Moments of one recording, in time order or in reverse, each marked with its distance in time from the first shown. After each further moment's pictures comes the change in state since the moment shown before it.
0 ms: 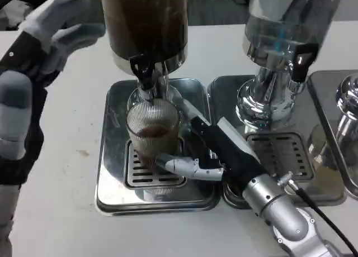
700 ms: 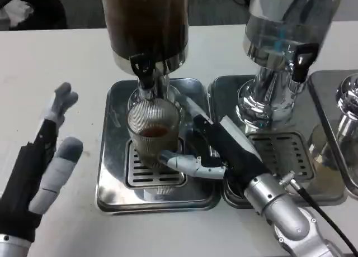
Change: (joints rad) left arm 0.138 -0.016 0.014 0.307 0.365 -0.102 0.147; right arm 0.000 0.000 -0.010 0.000 0.001 -0.001 -0.008
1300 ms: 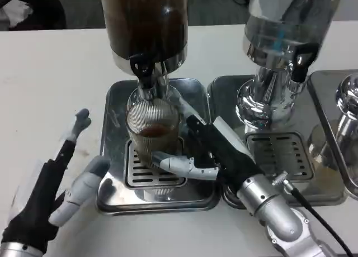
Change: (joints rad) left arm 0.003 0.046 -0.069 0.109 0.212 -0.019 0.182; right arm 0.000 0.030 0.014 -0.007 -0.015 0.004 -0.007
